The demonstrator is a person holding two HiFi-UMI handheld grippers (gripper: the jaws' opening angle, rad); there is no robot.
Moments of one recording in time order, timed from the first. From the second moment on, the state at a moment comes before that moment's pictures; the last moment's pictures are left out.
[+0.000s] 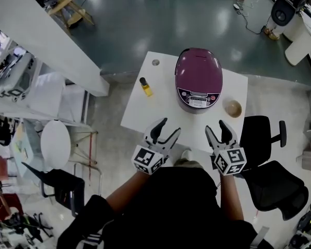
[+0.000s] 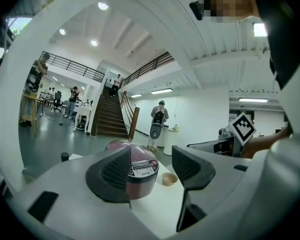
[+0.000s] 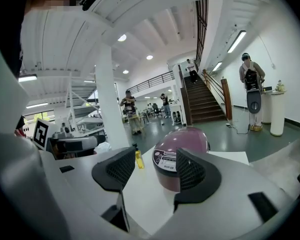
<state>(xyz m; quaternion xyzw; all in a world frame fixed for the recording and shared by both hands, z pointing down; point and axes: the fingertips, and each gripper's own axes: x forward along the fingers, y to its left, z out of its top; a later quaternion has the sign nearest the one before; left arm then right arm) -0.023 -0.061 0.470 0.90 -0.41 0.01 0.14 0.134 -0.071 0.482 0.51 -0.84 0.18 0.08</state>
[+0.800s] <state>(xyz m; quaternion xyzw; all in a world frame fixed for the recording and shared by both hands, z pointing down) -0.007 -0.125 0.471 0.89 -0.42 -0.01 0.15 0.125 -0.147 0.502 0.47 -0.85 0.20 0.11</state>
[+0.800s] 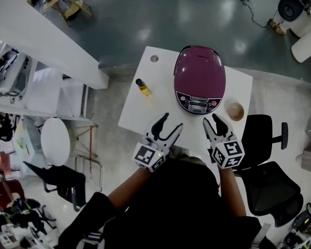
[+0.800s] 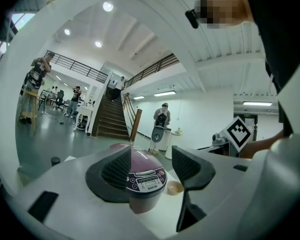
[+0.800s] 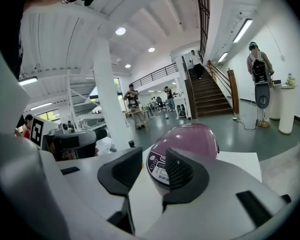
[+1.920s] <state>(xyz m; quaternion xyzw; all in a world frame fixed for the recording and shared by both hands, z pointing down) -0.026 -0.203 0.480 0.92 -0.34 -0.03 0.16 0.102 -0.228 0.602 0.51 -0.79 0.23 0.28</state>
